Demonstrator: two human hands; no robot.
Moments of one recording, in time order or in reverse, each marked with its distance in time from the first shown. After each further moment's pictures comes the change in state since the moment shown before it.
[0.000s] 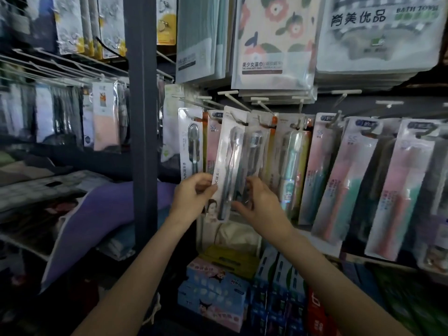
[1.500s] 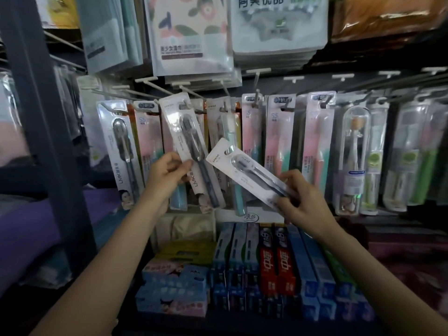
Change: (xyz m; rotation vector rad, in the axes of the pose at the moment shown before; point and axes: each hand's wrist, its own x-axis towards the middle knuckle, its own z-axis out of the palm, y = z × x) left_hand 0.011 0.037 0.053 -0.400 -0.182 -0.125; right_hand -0.095 0.075 -0.105 -0.047 0.236 0.091
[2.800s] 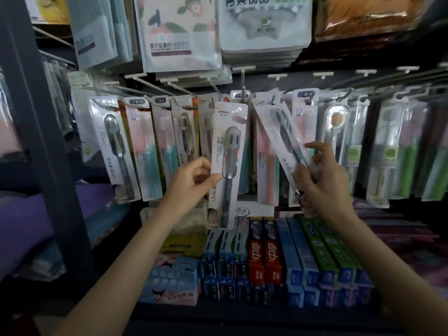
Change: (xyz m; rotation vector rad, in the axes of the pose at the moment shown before) left_hand -0.046 0.018 0.038 0.337 -0.297 0.282; right_hand -0.003 0.003 -0.039 -0.058 0.325 0.045
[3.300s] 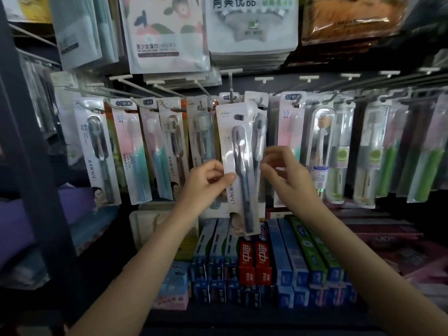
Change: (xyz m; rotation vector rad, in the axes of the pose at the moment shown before) left_hand 0.011 0.016 0.037 -0.133 -0.016 -0.128; right_hand 0.007 -0.025 0.012 0.220 -0.222 0.009
